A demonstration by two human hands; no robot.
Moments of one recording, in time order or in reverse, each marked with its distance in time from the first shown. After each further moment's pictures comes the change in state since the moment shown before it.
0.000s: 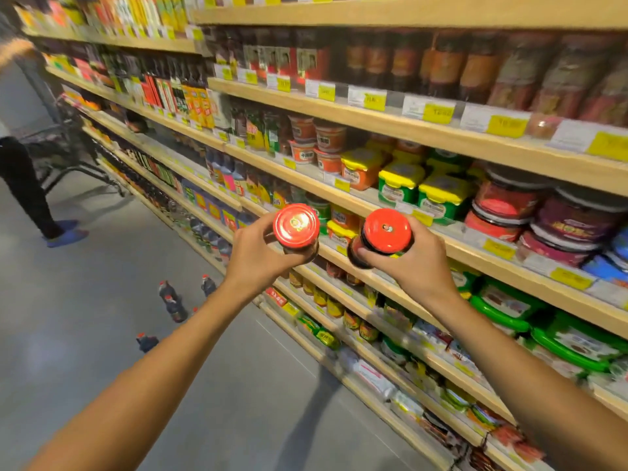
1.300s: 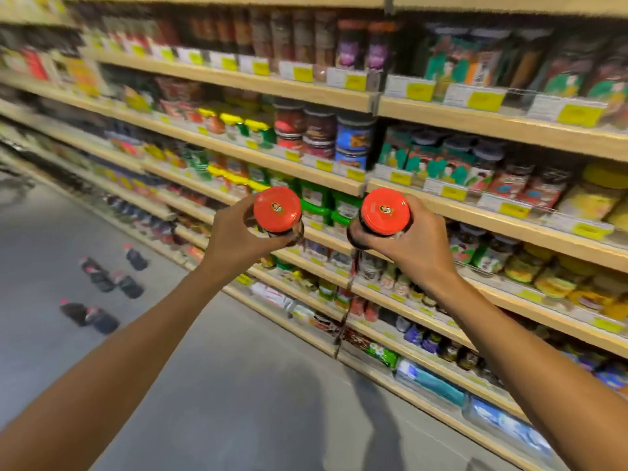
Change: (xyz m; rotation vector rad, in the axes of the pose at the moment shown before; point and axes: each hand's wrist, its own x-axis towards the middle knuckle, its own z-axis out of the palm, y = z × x) left_hand -0.294 0.290 0.195 -0.032 -0.144 0.145; right_hand -0.321 0.051 -0.397 -0.127 0.115 0.046
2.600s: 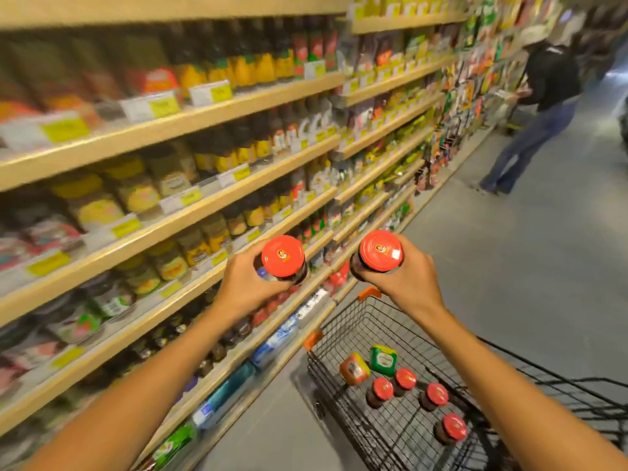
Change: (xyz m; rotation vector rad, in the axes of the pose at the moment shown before) left_hand -0.115 0.294 0.421 -0.592 -1.134 0.630; right_hand -0.371 0.075 -0.299 -0.539 1.060 0.850
